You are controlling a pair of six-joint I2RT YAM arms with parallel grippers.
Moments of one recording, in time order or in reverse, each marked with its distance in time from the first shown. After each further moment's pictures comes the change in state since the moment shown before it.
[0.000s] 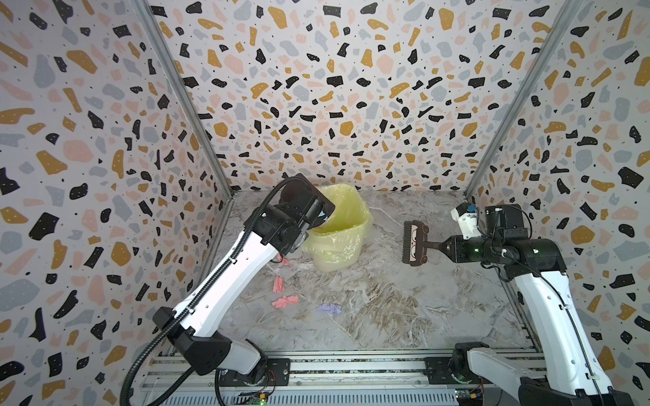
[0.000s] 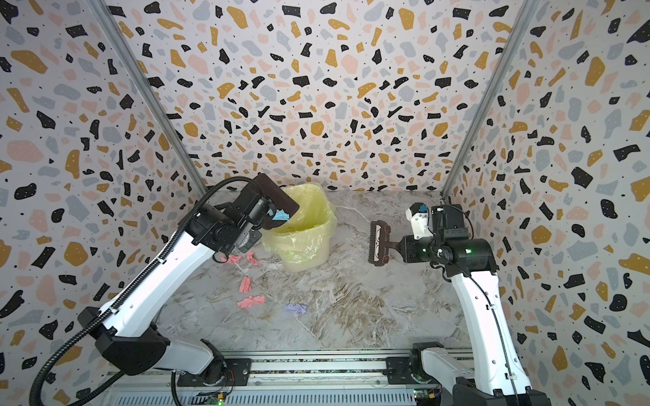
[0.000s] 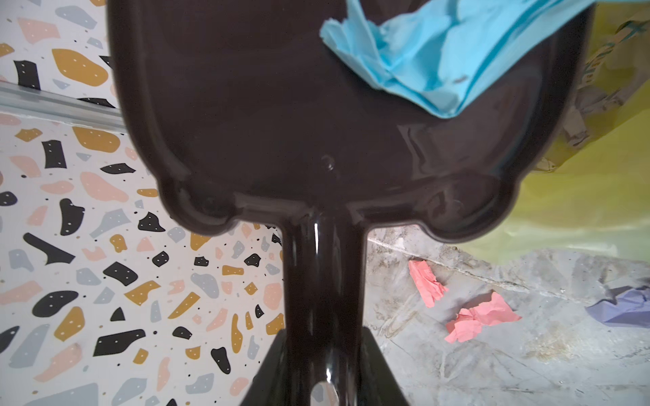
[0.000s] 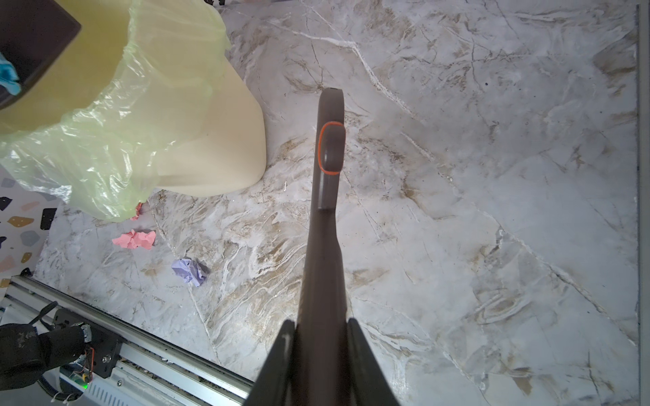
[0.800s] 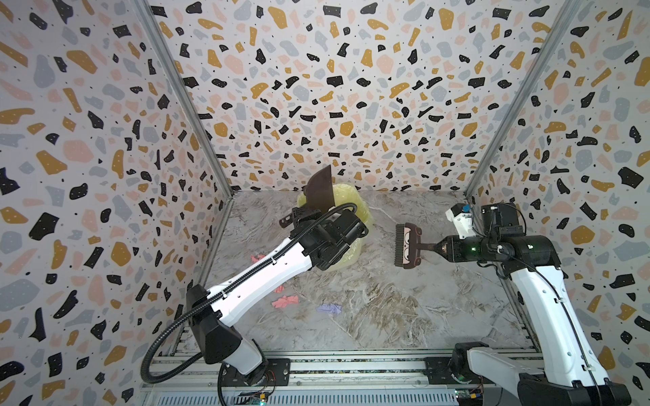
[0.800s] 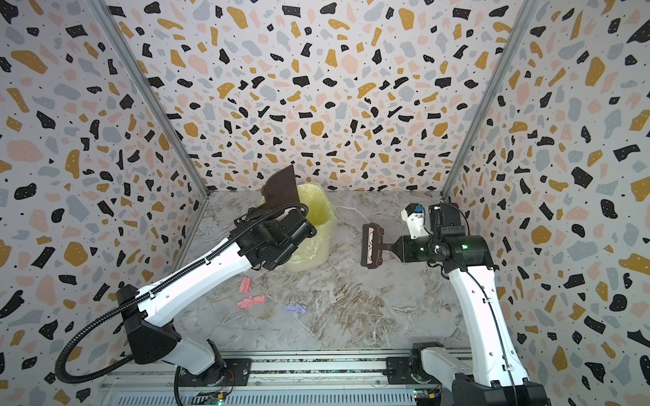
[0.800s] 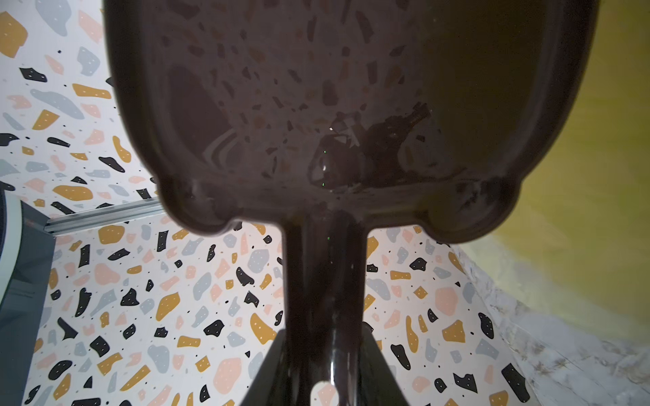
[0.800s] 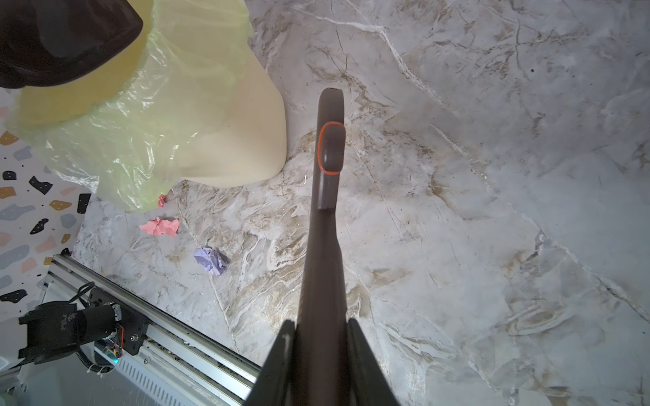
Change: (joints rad) left arm -0.246 0.083 -0.116 0.214 -0.649 0.369; right arm 0.000 0.025 -0.016 0.002 -0.084 -0.003
